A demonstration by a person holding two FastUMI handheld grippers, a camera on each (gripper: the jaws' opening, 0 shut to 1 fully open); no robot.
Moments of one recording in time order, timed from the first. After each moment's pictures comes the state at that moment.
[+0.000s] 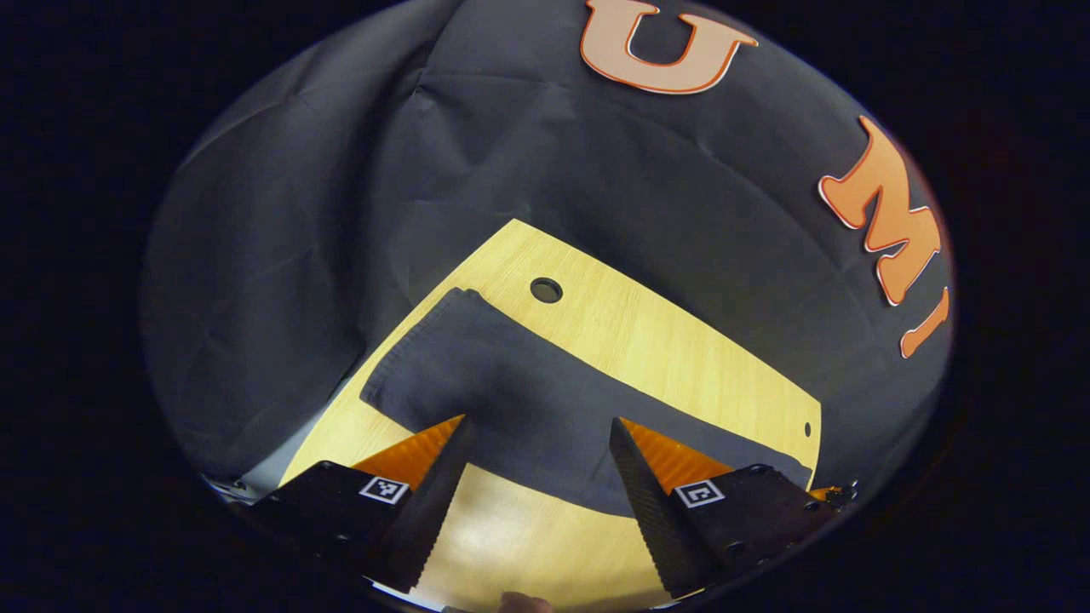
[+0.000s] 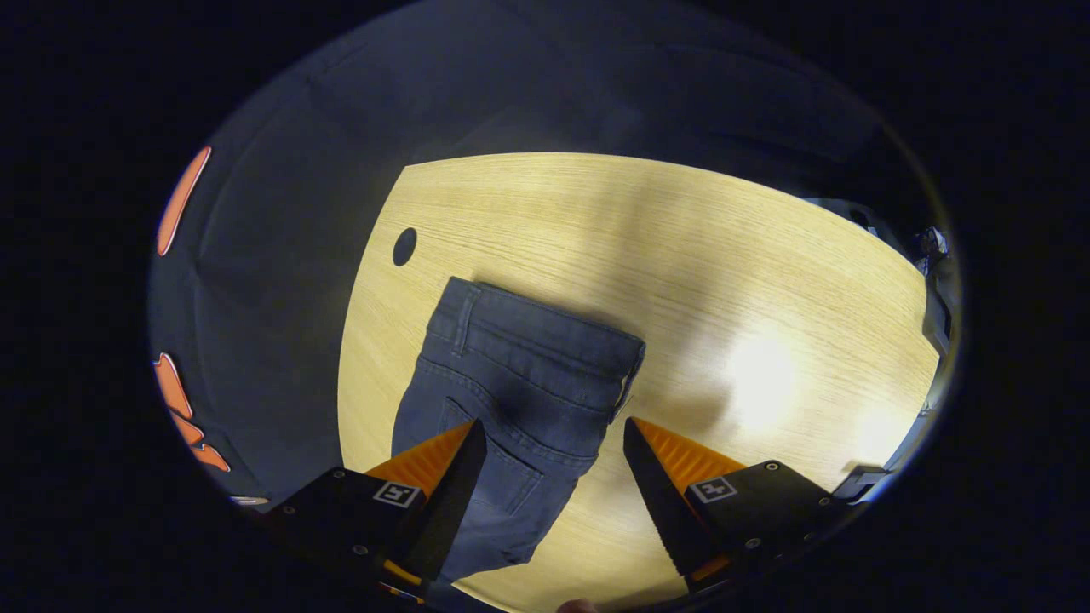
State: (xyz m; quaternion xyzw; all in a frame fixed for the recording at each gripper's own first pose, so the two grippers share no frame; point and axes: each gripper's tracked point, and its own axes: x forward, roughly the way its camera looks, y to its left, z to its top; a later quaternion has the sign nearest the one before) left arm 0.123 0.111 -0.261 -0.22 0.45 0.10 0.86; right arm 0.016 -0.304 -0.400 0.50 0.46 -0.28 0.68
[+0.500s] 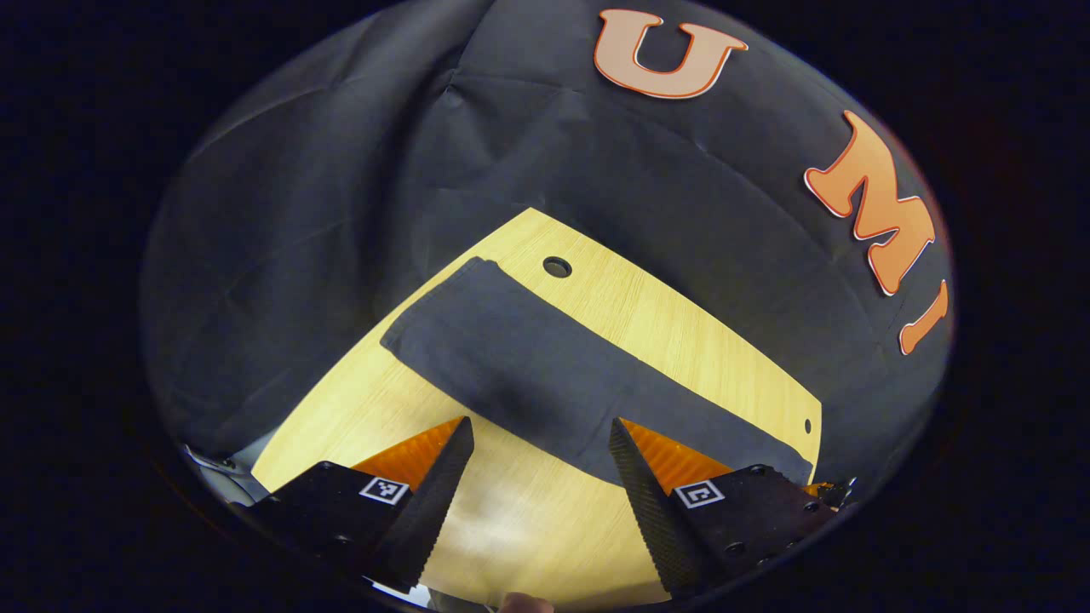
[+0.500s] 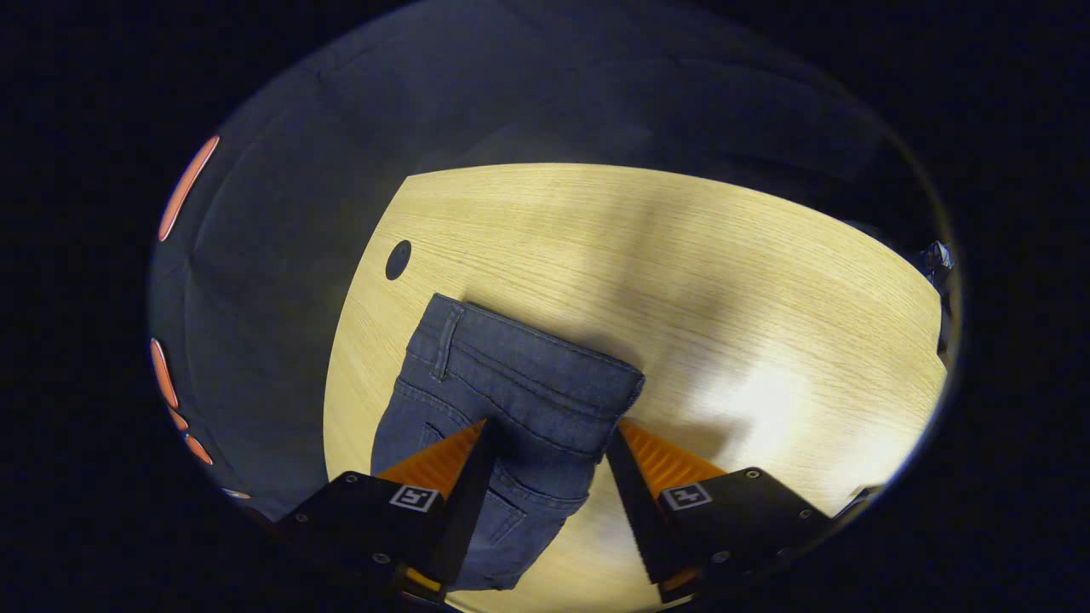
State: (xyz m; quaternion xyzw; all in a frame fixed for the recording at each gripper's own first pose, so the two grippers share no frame) left arm 0.060 0.080 -0.262 -0.24 0.45 0.13 0.85; right arm 0.022 -0.317 -0.420 0.47 0.41 -0.30 0.72
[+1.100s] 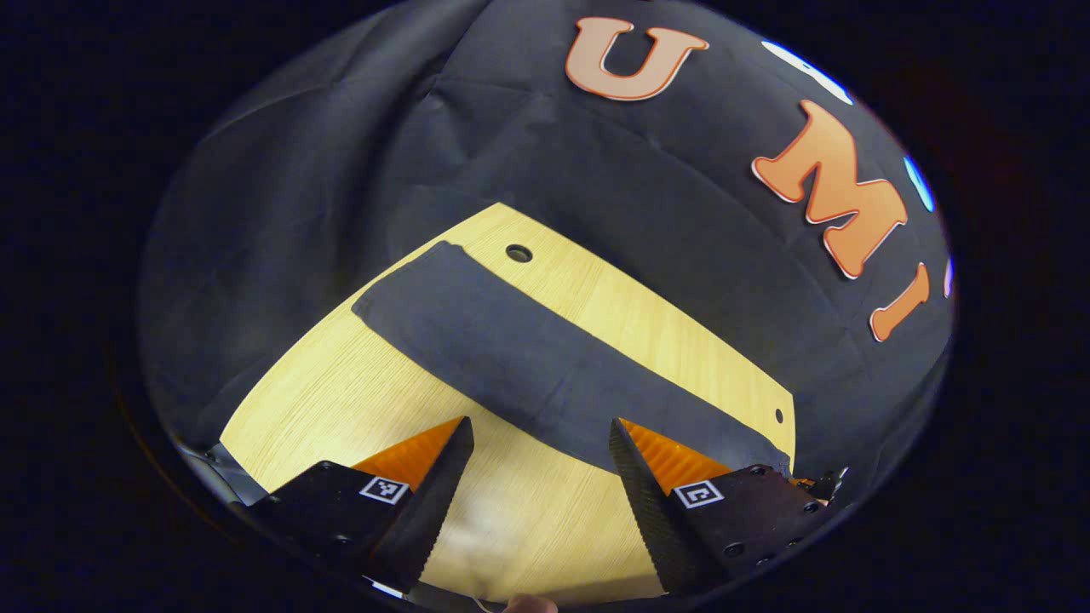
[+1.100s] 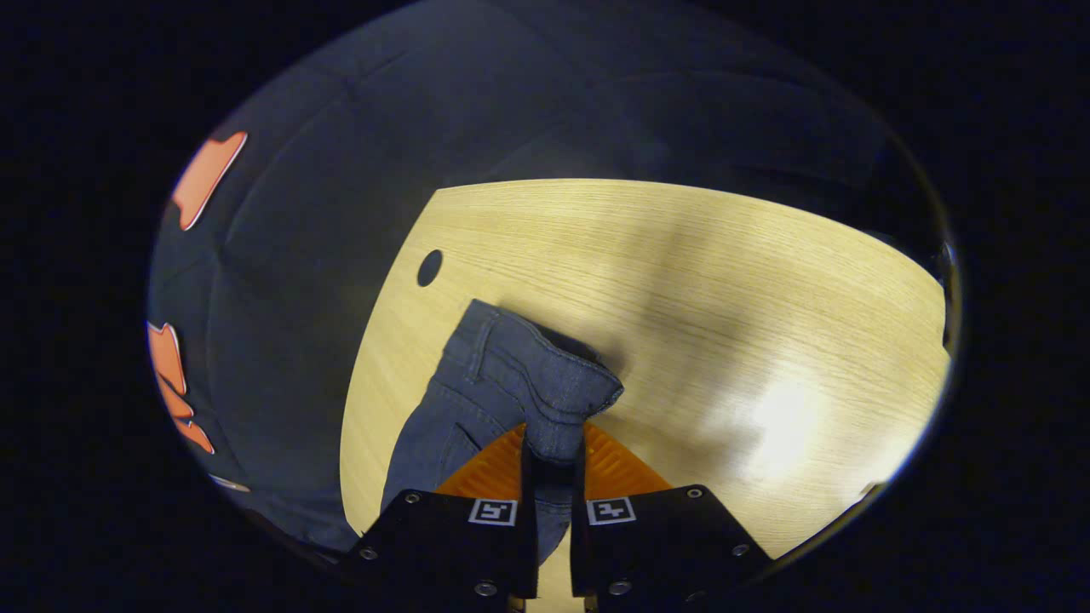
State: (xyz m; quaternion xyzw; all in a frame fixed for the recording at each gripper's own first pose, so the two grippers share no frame) left arm 0.034 0.018 -0.235 -0.26 0.41 0.08 0.87; right arm 0.040 -0.306 -0.395 0.47 0.37 -0.27 0.76
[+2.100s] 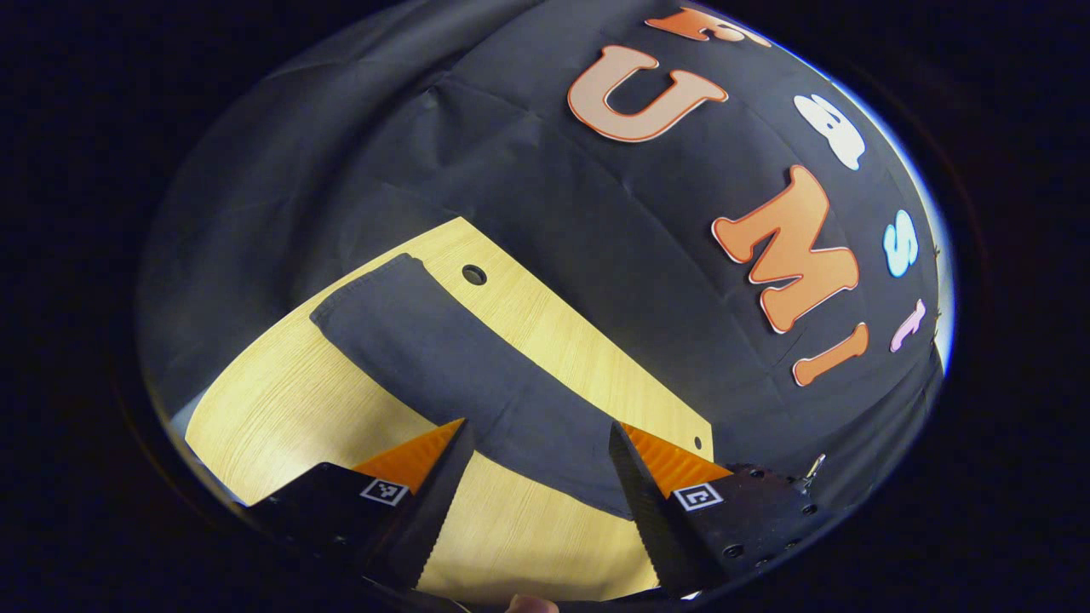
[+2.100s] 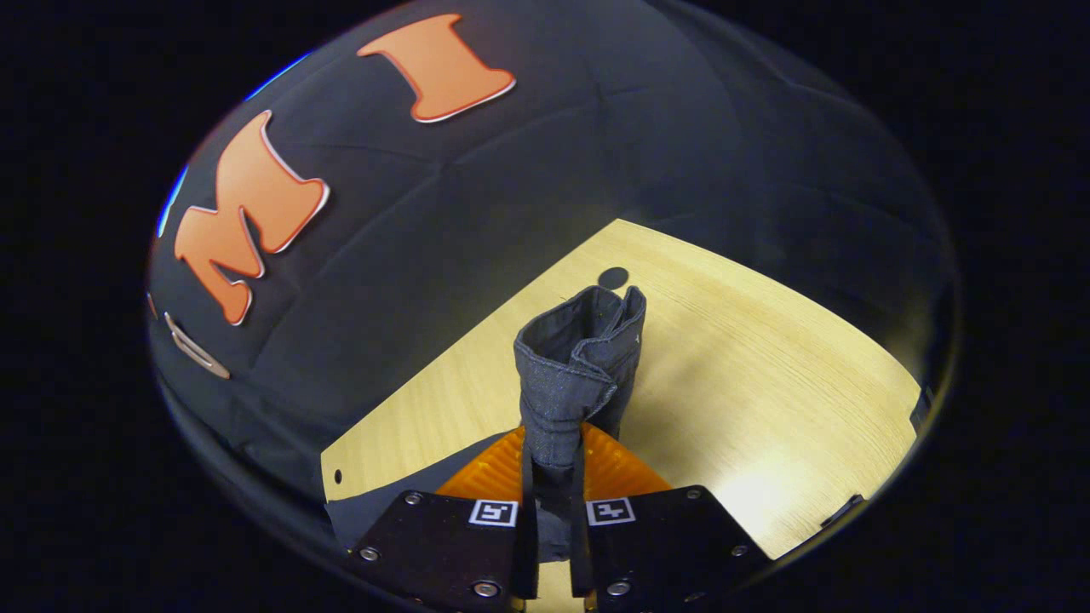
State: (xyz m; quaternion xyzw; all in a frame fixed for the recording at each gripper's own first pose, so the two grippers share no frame) left arm 0.044 0.051 -0.206 -0.37 0.35 0.01 0.86; right arm 0.062 -0.198 -0.263 0.30 0.33 -0.14 0.88
